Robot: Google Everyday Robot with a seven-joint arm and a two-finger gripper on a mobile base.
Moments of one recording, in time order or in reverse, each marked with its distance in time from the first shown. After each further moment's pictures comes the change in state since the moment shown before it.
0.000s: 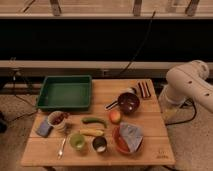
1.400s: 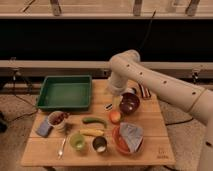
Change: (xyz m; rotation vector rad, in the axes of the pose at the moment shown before) arm -0.273 -0.056 0.035 -0.075 -0.262 -0.566
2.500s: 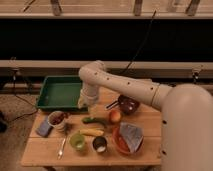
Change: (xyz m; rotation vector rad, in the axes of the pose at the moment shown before) arm -0.106 -0.022 0.084 -0.149 -0.121 -0.296
